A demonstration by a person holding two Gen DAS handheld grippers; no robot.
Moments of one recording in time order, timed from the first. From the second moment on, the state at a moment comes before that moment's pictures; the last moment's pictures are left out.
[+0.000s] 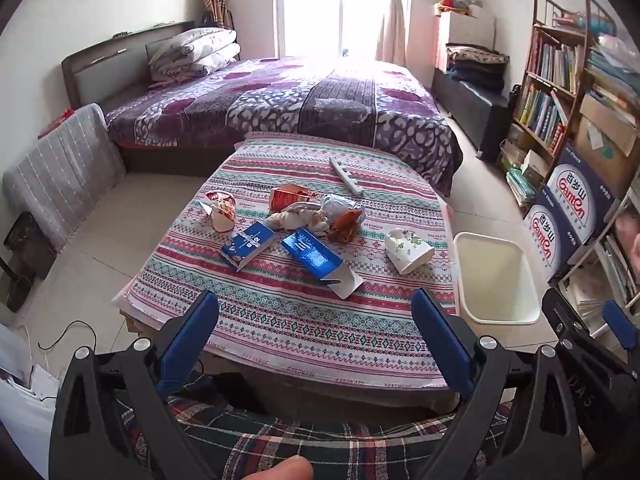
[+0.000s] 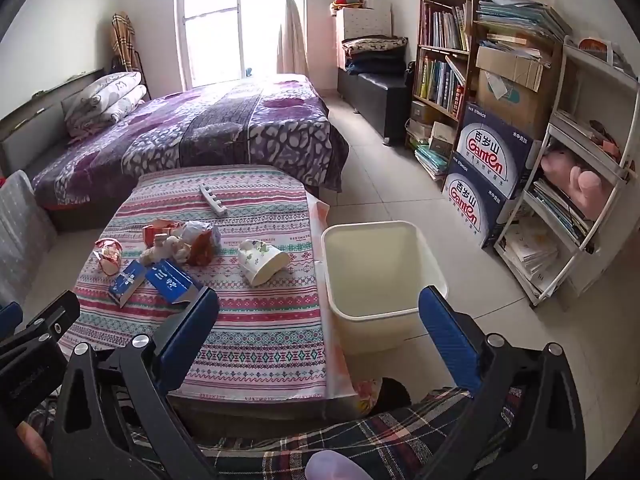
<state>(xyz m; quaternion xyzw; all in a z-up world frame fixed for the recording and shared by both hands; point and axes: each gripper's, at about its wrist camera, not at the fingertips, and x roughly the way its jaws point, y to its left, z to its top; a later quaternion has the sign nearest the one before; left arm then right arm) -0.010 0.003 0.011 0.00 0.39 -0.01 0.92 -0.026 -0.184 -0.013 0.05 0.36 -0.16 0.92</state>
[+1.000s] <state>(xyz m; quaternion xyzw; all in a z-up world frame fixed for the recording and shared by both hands) -0.005 0.002 0.003 0.00 0.39 -0.01 0.92 -0.025 -0.184 -0.019 0.06 0.36 -0.16 0.92</state>
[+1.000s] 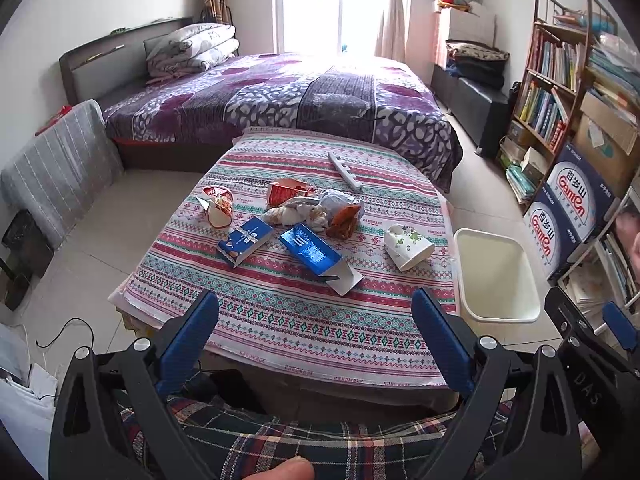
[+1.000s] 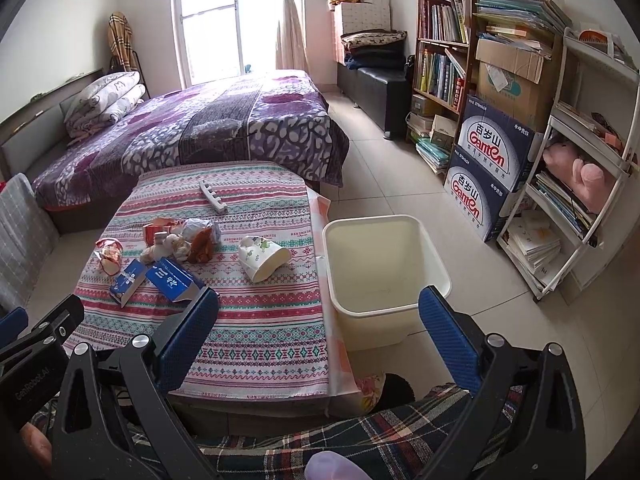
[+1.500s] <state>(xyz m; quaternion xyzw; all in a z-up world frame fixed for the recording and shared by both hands) -0.004 0.002 -0.003 0.00 0.40 -0.01 0.92 -0.025 -0.186 -0.020 0.06 0.36 -0.16 0.92</state>
